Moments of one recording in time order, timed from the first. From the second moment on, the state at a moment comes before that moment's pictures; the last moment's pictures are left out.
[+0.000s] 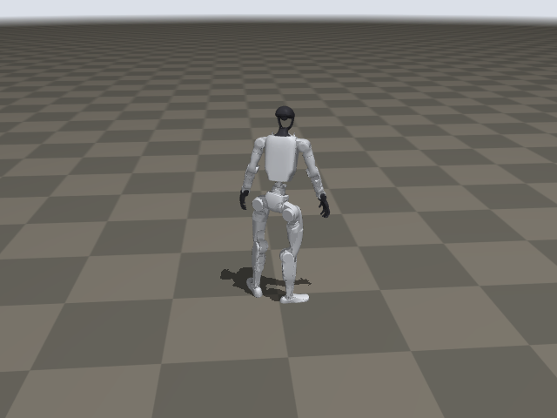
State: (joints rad) left arm -0.12 0.34 0.12 1.21 -0.53 -0.11 0.03; right arm -0.31 -0.32 0.32 1.25 -0.30 0.03 -0.05; waist 0.21 -0.16 0.10; left_leg -0.06 0.10 0.96 -0.01 -0.18 -0.19; right_leg -0.11 -0.22 -0.84 -0.06 -0.12 0.26
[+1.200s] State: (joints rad) left arm 0.13 0.24 0.04 1.43 -0.44 -0.06 0.02; right arm -0.52 -0.42 0.33 1.06 -0.08 -0.06 -0.11; waist 0.27 -0.09 0.11; left_leg -0.01 -0.07 0.19 0.05 -0.25 0.02; right_leg -0.01 -0.13 -0.10 -0.01 -0.10 0.21
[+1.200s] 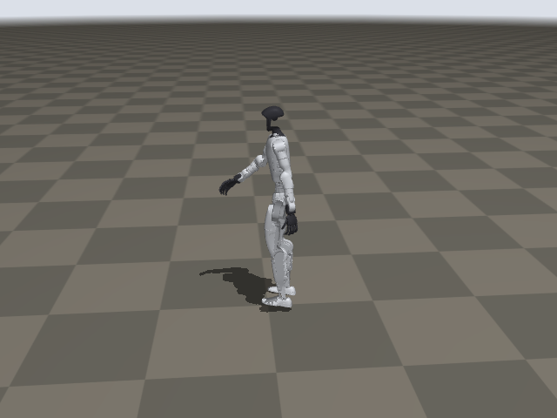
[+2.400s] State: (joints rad) left arm 0.10 0.27 0.06 1.37 -0.37 -0.06 0.06; right arm -0.52 -0.31 0.37 1.21 -0.31 0.06 -0.09; waist 0.35 -0.04 0.17; left_leg -0.14 0.01 0.47 -0.06 -0.10 -0.14; right_leg 0.14 -0.06 0.00 0.04 -0.25 0.14
